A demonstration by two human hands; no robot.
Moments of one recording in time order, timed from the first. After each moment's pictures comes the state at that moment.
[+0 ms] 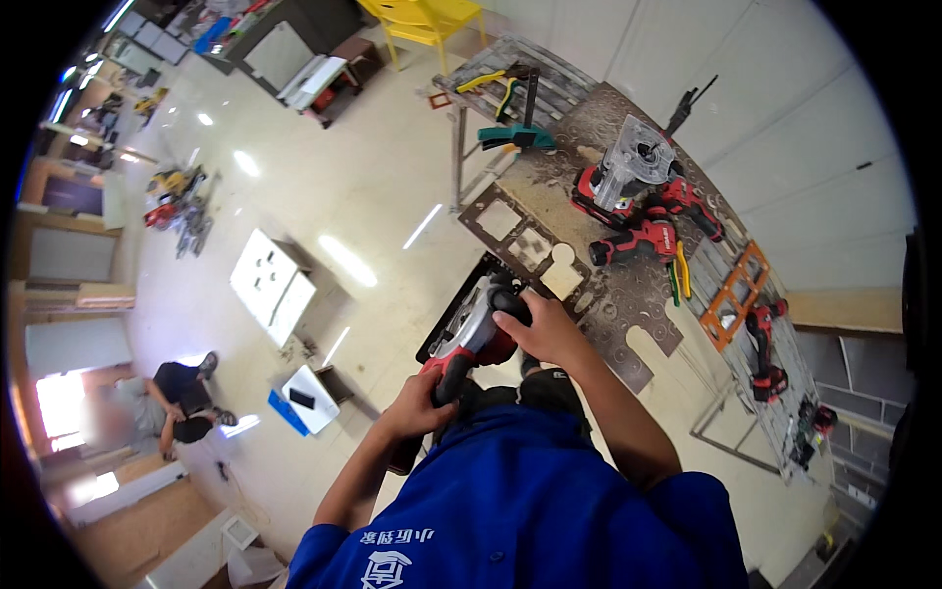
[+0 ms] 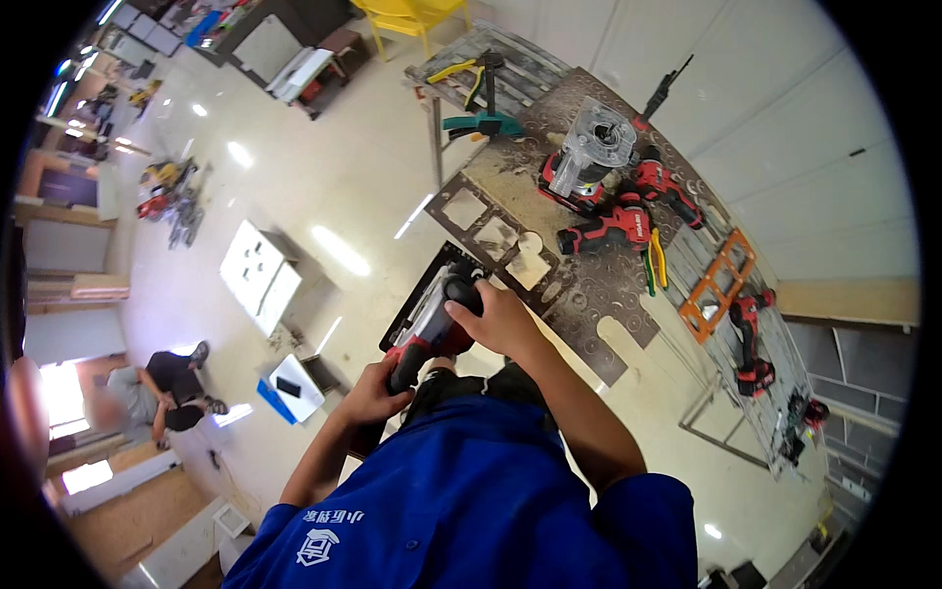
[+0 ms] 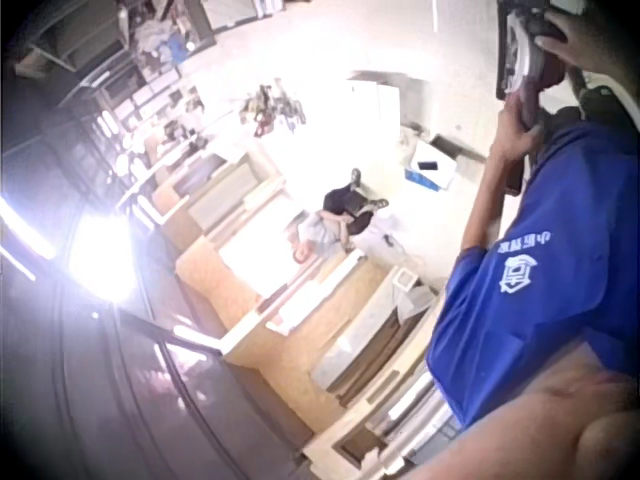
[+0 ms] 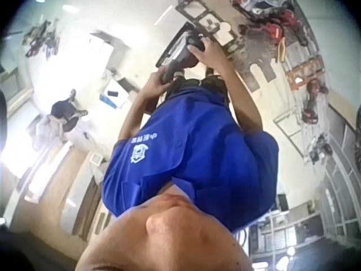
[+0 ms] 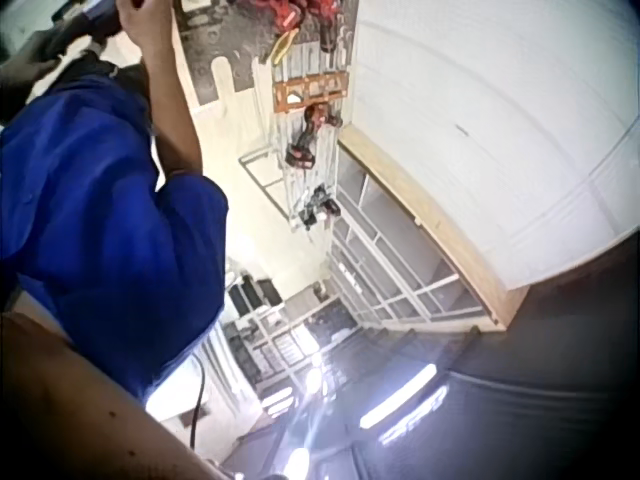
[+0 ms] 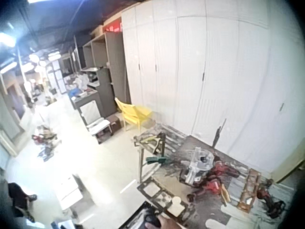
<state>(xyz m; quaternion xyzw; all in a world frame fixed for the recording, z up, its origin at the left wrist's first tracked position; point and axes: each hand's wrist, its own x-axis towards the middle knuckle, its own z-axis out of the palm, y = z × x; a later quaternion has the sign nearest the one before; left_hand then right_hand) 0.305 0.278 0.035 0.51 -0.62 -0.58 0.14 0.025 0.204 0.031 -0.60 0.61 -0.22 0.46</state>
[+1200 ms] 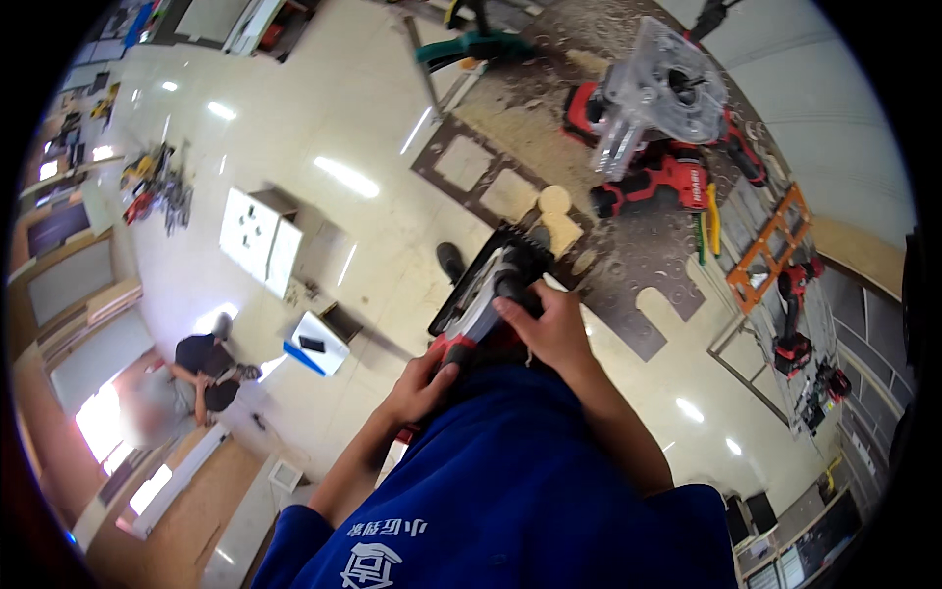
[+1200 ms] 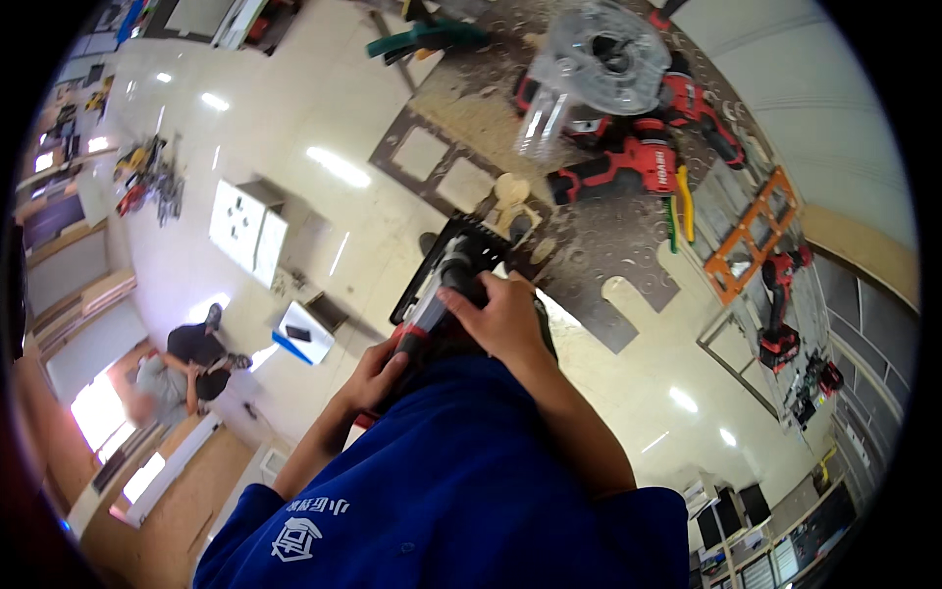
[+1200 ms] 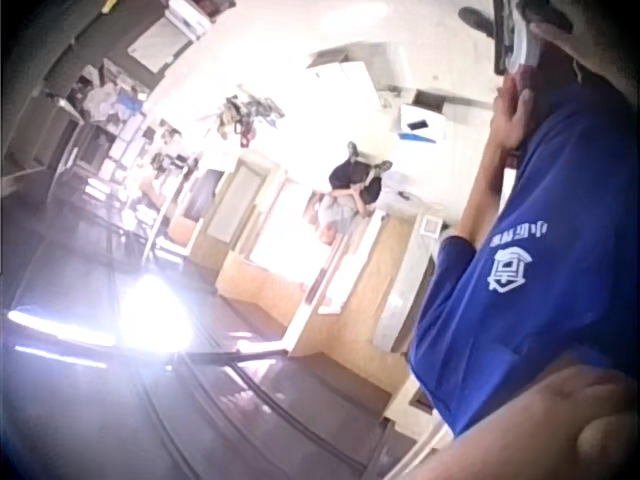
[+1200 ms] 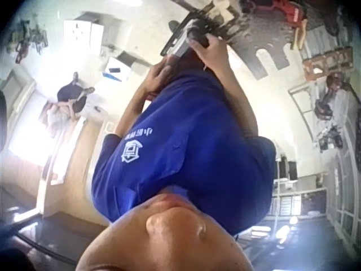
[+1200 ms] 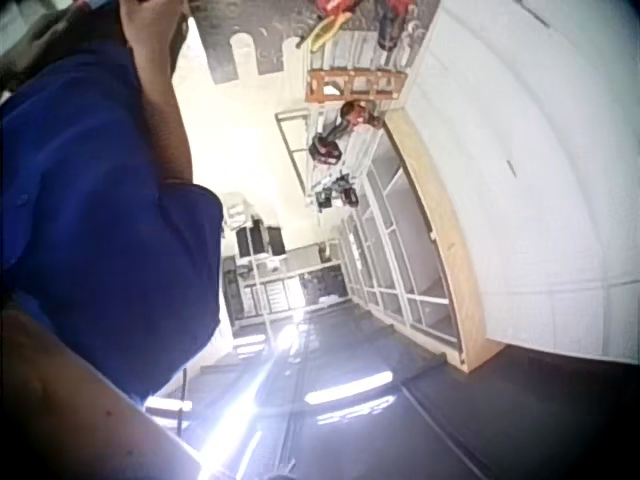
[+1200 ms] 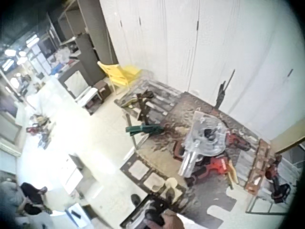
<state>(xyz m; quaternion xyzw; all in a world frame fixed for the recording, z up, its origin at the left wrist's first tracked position) 0.275 0.259 -0.014 0.53 -0.44 -0.73 0.01 -0.002 0.226 -0.027 -0.47 0.68 -0.30 0.48</state>
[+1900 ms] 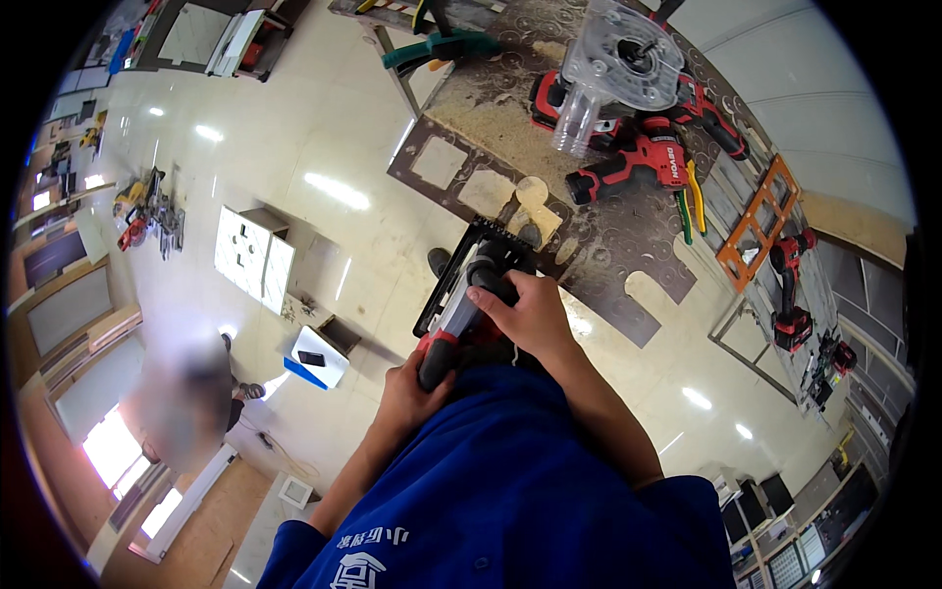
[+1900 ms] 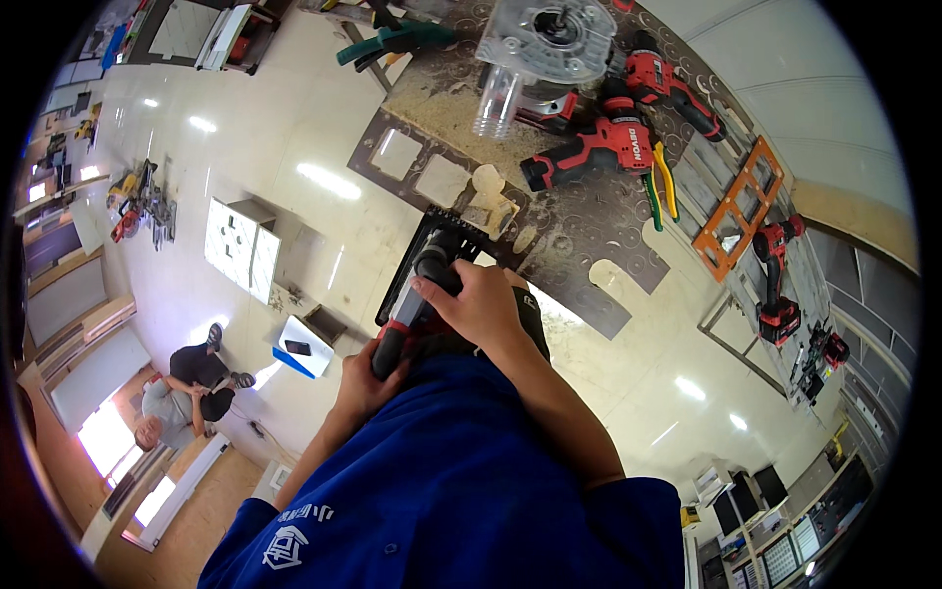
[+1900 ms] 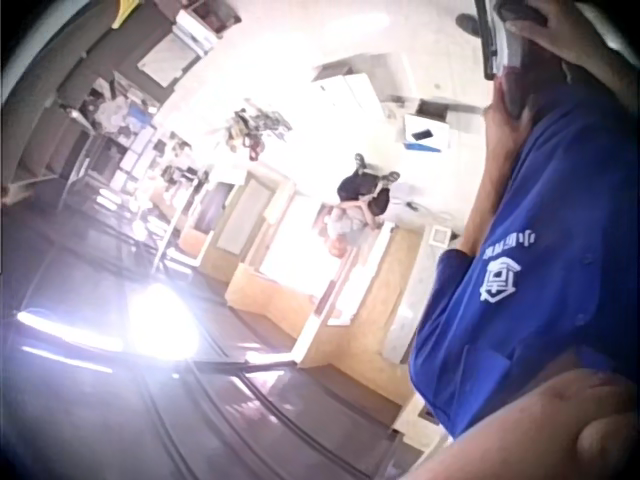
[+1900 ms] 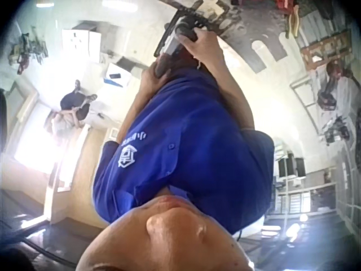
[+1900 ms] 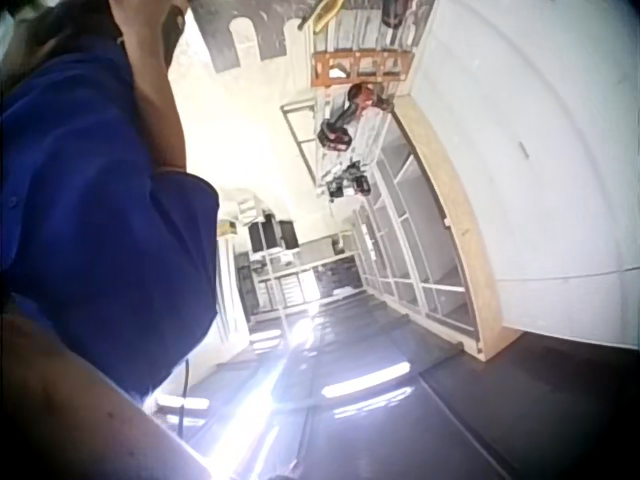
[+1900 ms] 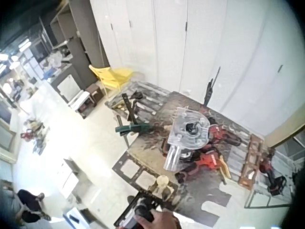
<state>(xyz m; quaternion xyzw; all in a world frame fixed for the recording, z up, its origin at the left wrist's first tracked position) 0.250 0.264 0.013 0.60 -0.64 -0.49 0.01 0.002 0.220 -0.023 -0.47 0.67 -0.31 0.48</state>
